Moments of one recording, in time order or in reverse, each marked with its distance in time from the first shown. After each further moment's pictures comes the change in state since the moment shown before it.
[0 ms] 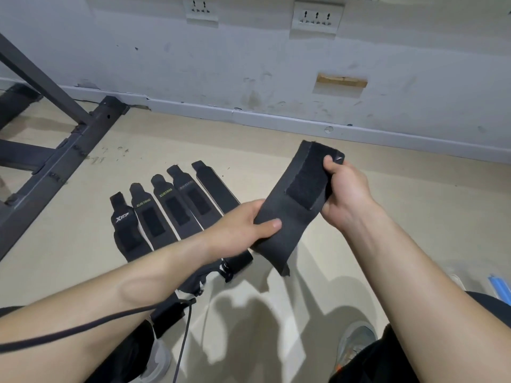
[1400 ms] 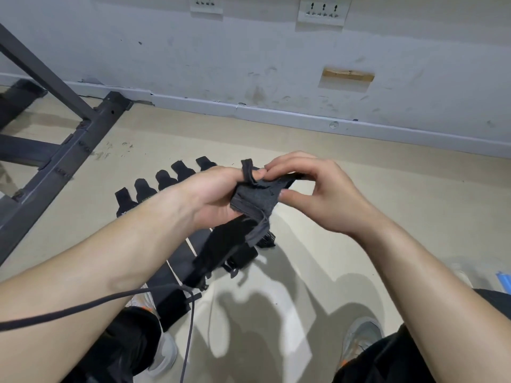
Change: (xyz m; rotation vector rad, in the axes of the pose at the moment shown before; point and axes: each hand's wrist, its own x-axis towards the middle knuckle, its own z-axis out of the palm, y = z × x) left_hand -0.007 0.050 -0.040 -0.667 0.126 -0.295; right_hand -0.029 0.008 0.003 -1.054 -0.746 -0.775
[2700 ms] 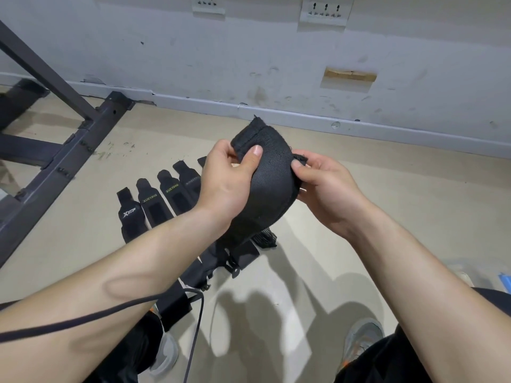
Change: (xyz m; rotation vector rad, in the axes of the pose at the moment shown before) left_hand 0.010 -0.016 0.015 0.278 0.526 0.649; right_hand 0.012 0.013 0.012 0.773 0.204 0.505
